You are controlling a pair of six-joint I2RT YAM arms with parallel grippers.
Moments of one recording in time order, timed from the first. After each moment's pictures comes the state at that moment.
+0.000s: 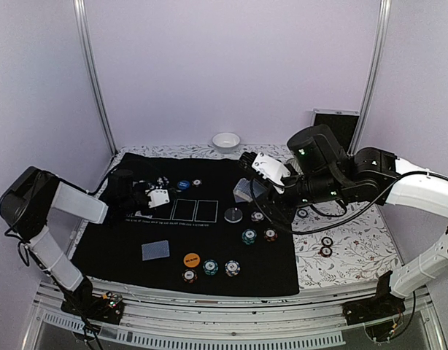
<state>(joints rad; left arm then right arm) -0.34 1.63 0.58 0.61 0.21 1.16 1.11 1.36 1.33 -0.64 0.08 -0.14</state>
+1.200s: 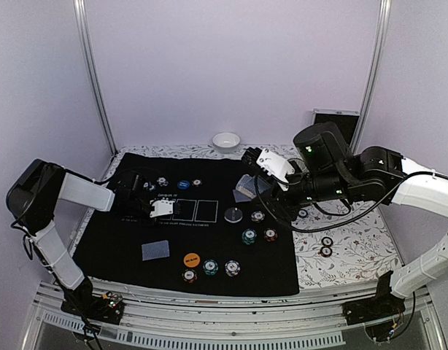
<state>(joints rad) -0.35 1.72 0.74 0.07 0.16 1.19 1.11 1.33 1.33 -0.64 0.09 -0.14</state>
